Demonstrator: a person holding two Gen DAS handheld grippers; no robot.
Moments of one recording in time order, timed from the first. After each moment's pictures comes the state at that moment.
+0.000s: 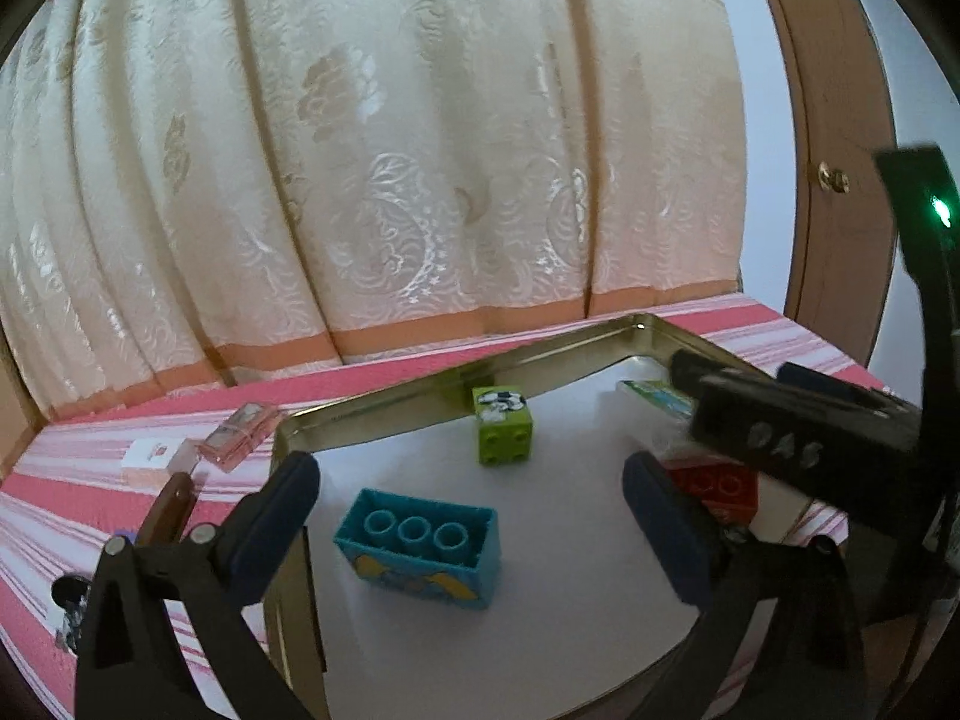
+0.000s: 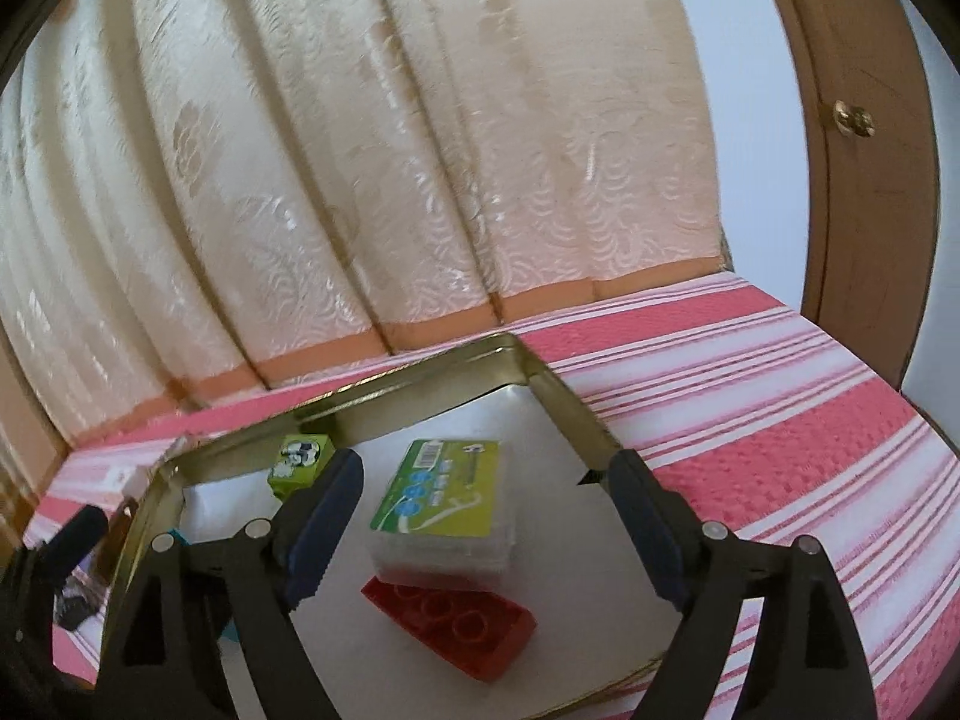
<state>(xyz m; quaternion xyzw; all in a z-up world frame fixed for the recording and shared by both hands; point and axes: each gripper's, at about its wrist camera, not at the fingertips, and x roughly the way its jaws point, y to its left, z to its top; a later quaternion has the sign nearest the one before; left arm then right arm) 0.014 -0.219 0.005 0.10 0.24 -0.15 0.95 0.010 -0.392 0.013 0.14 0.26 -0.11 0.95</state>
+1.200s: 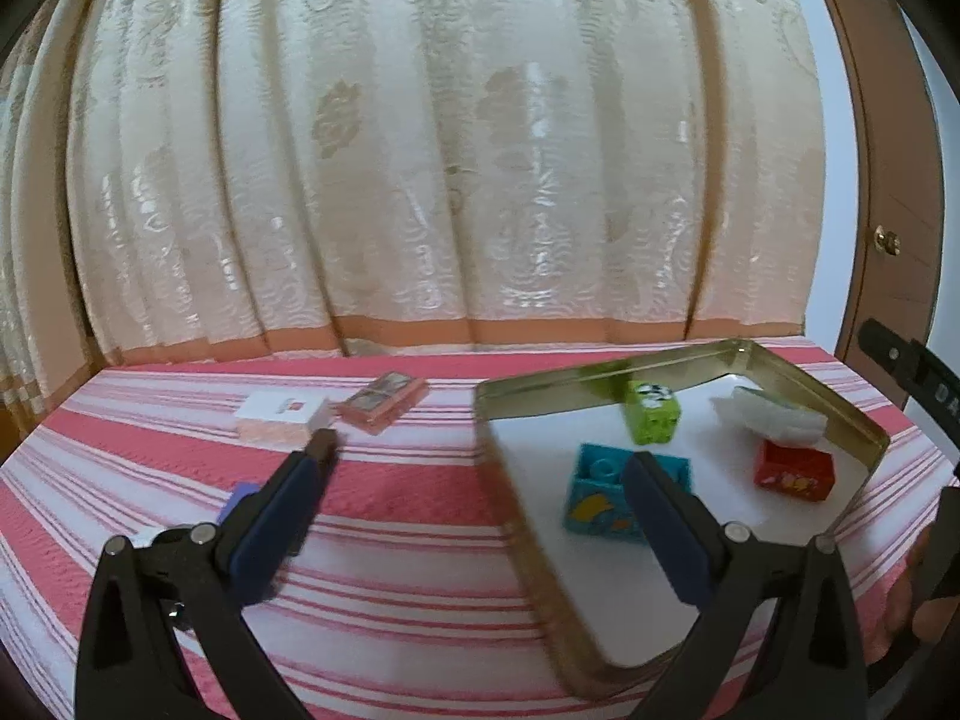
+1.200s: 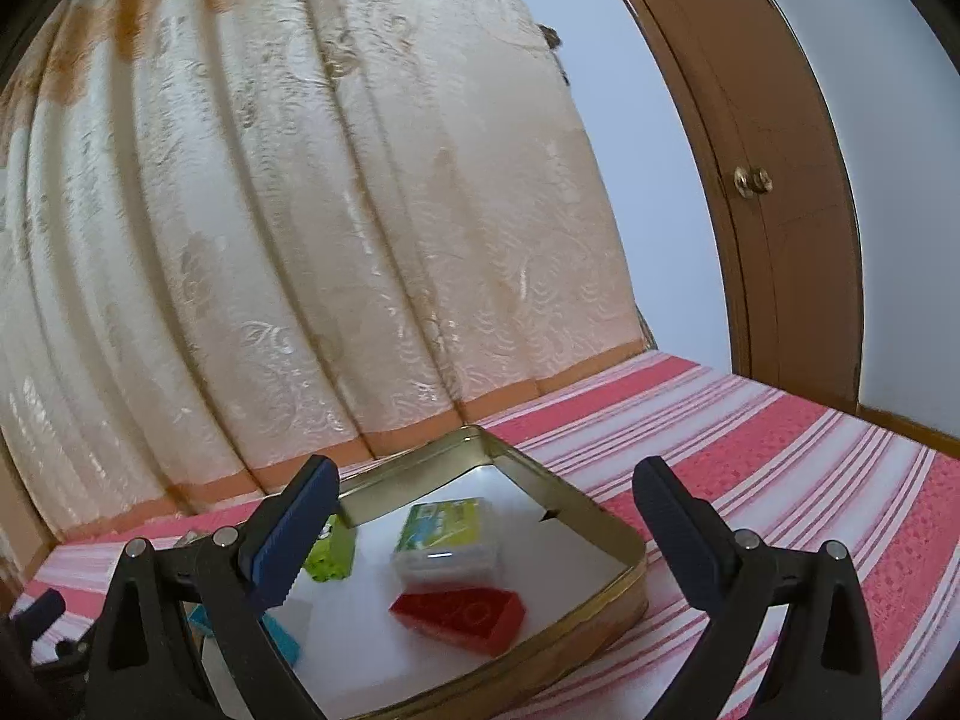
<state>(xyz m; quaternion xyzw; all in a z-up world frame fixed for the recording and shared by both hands) 0.004 -0.113 0.012 0.05 0.22 -0.09 0.97 -0.057 -0.359 0.032 0.15 0.11 -0.20 0.96</state>
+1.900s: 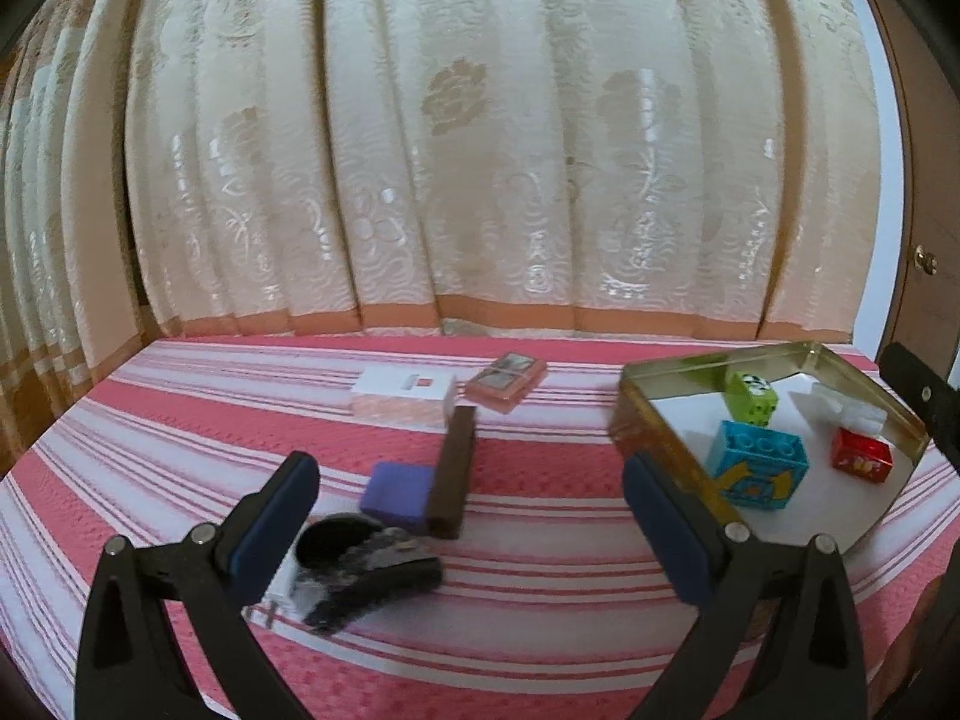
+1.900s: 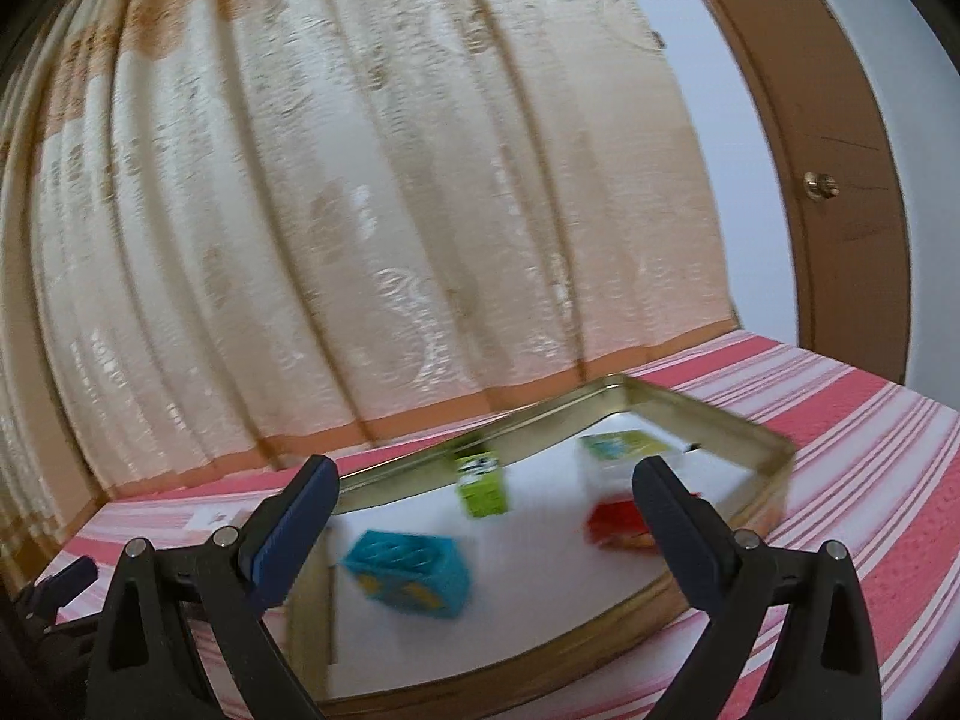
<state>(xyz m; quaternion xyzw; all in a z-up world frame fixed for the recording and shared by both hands) 0.010 -0.029 0.012 0.03 0.24 -0.04 0.97 -0.053 -0.255 0.030 0.14 0.12 -0.13 0.97</state>
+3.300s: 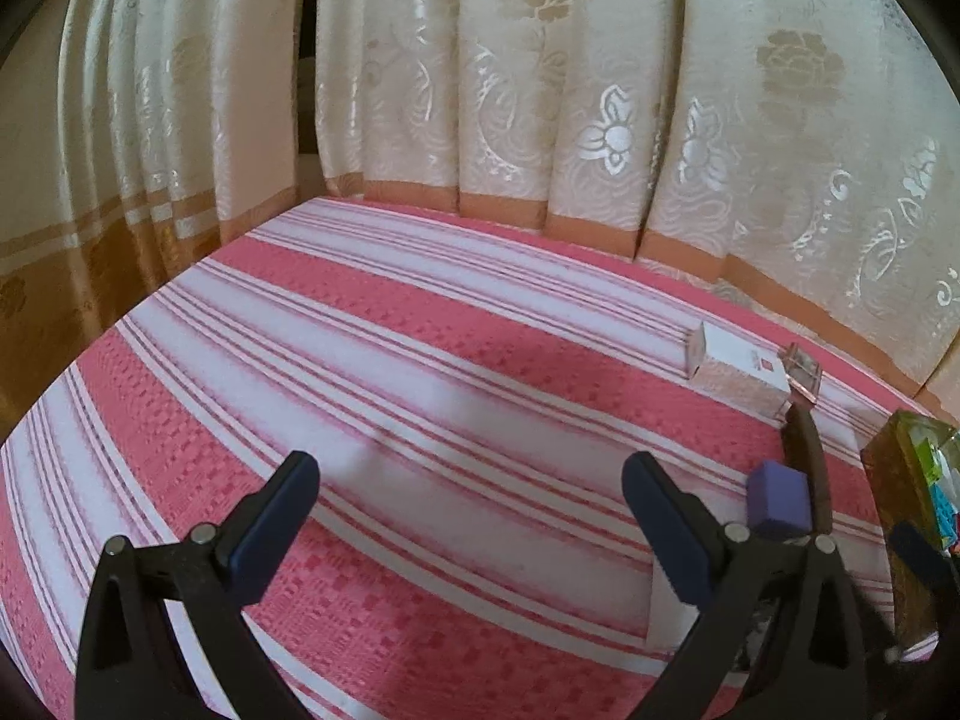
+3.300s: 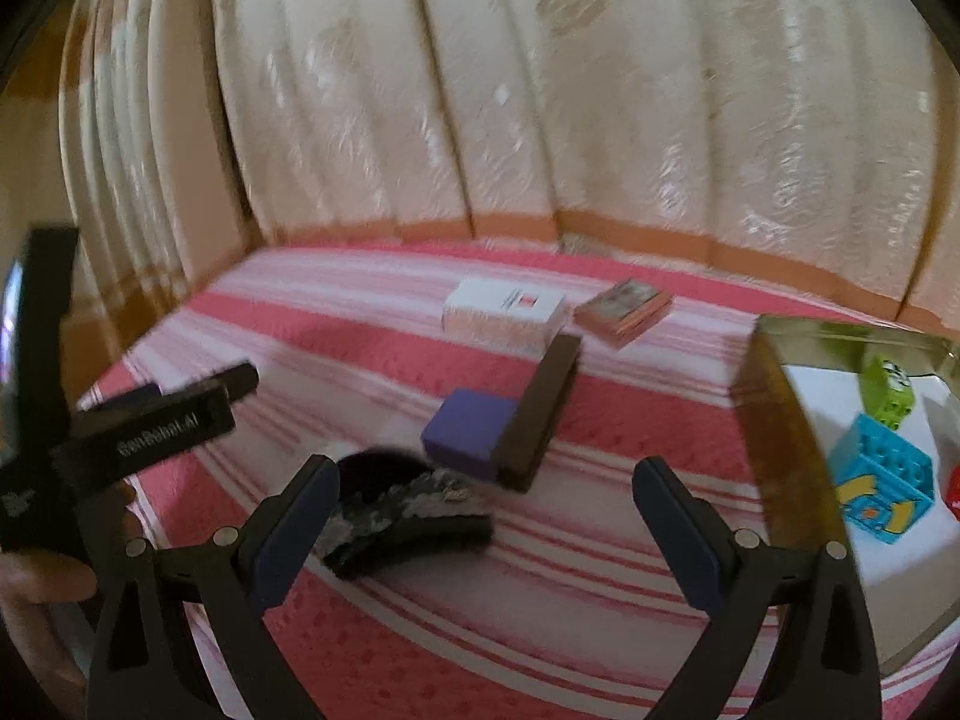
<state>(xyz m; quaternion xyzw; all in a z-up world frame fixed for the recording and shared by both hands) 0.071 0.157 -0.012 -0.06 0.35 0.09 0.93 0.046 -0.048 -0.012 0.00 0.36 0.11 0.93</state>
